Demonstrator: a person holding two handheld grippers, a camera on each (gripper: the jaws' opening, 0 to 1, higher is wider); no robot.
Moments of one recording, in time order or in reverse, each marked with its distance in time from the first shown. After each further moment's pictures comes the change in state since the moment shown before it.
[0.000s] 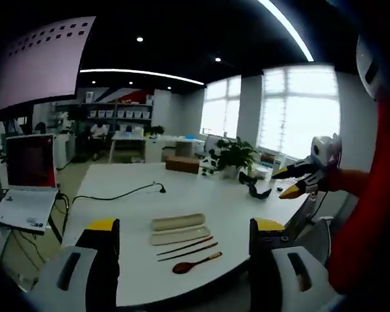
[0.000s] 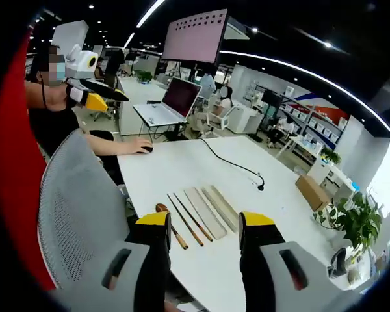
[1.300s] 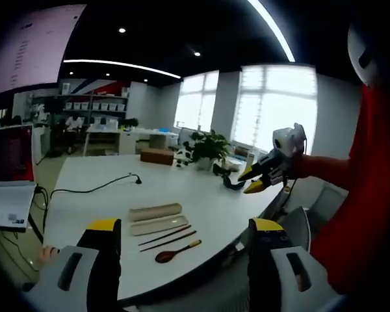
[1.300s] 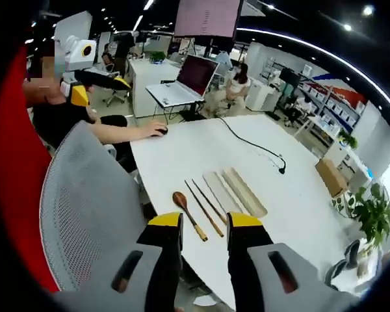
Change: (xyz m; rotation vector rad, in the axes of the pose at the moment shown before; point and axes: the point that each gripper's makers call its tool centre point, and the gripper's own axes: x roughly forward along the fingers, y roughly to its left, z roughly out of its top) left arm -0.014 -0.008 -0.023 -0.034 0.043 -0.223; right arm 0.042 0.015 -0.017 0.164 0.156 0.066
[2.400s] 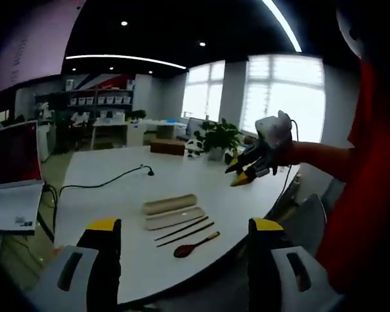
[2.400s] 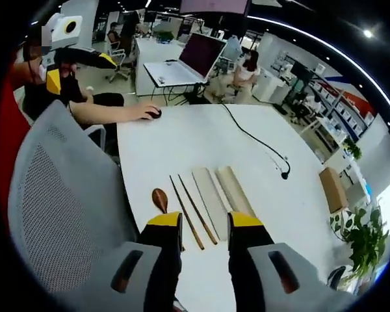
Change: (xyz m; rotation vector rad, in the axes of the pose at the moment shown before) left arm 0.015 0.039 -0.011 0.034 0.079 0.084; right arm 0.082 -0.019 0.022 -0.284 0.144 0.042
